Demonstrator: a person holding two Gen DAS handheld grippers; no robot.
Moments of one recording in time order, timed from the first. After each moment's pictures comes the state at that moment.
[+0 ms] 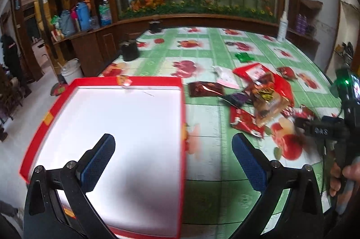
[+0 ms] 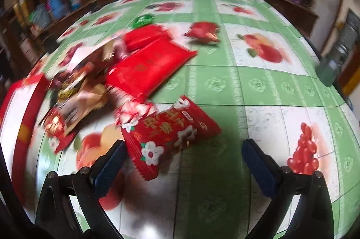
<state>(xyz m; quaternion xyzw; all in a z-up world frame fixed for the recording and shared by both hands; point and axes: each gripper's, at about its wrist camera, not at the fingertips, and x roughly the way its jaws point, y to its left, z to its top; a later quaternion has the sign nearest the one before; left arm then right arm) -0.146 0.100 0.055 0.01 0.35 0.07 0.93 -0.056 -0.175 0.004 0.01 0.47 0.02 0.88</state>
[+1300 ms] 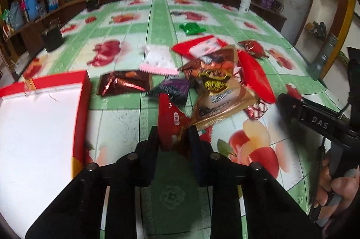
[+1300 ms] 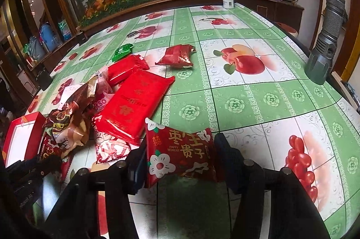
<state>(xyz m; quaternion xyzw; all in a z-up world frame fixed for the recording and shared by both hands) -0.067 0.042 0.022 0.00 0.42 -0.07 0.91 -0.049 -0.201 0.010 0.07 0.42 0.02 0.90</state>
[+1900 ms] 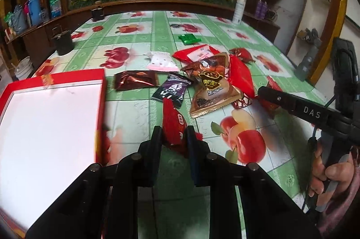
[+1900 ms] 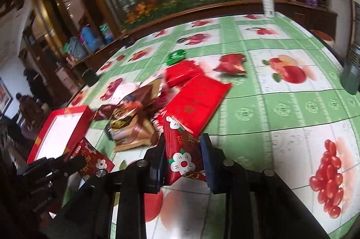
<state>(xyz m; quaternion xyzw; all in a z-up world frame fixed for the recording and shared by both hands) -0.112 0.062 0.037 -0.02 0.38 -0.08 0.92 -0.069 -0.176 0.026 0.10 0.38 0.17 0.90</state>
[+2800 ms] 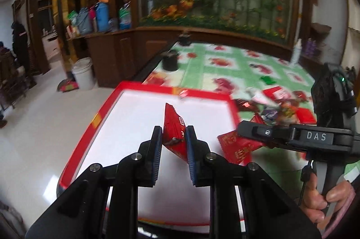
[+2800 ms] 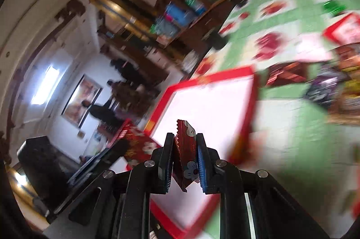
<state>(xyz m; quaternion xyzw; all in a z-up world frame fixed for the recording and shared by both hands) -0.185 0.209 0.078 -0.04 0.31 0.10 0.94 -0.084 0.033 0.031 0.21 0.44 0.46 0.74</state>
